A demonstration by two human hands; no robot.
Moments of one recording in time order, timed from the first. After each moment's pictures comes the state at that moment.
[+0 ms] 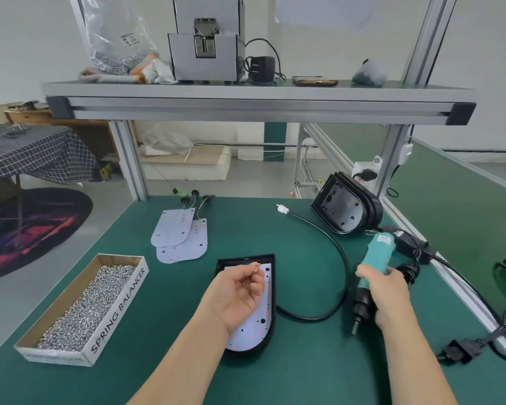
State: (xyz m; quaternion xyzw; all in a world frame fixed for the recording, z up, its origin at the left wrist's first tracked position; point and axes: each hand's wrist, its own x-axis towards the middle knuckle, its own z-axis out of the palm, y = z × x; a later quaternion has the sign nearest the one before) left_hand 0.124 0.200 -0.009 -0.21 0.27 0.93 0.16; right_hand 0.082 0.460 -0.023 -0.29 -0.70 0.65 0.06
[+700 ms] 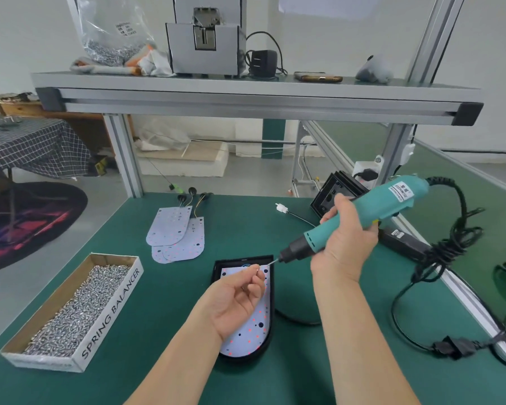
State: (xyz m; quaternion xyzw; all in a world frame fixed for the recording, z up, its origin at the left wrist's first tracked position) left_hand 0.122 0.196 -0.016 -0.20 0.24 0.94 0.17; right_hand 0.076 0.344 0.069 -0.08 -0.34 0.89 0.28
